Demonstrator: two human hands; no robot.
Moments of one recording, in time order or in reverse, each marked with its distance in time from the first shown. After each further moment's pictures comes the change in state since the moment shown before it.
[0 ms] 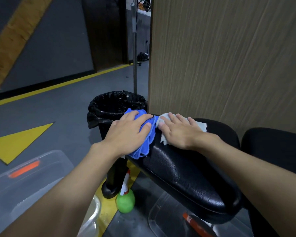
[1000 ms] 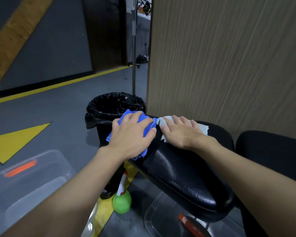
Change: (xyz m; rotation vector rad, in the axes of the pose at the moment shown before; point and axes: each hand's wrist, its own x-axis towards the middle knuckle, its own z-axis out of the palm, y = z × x) left_hand -0.007 0.016 0.010 0.118 0.109 0.004; right_hand 0.003 0.009 0.003 -0.028 0.043 0.067
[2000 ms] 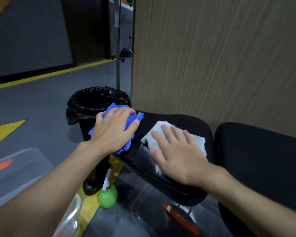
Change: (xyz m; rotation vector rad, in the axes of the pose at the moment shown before) left_hand 0.002 -0.006 0.003 -0.133 0.076 0.077; right_hand -0.110 0.003 0.018 -0.065 0.107 -0.112
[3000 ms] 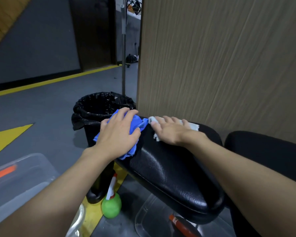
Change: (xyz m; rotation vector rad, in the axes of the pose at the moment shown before) left_hand 0.010 -0.008 0.004 -0.013 0.011 -0.077; right_hand 0.125 0.016 -0.009 0.087 -0.113 0.132
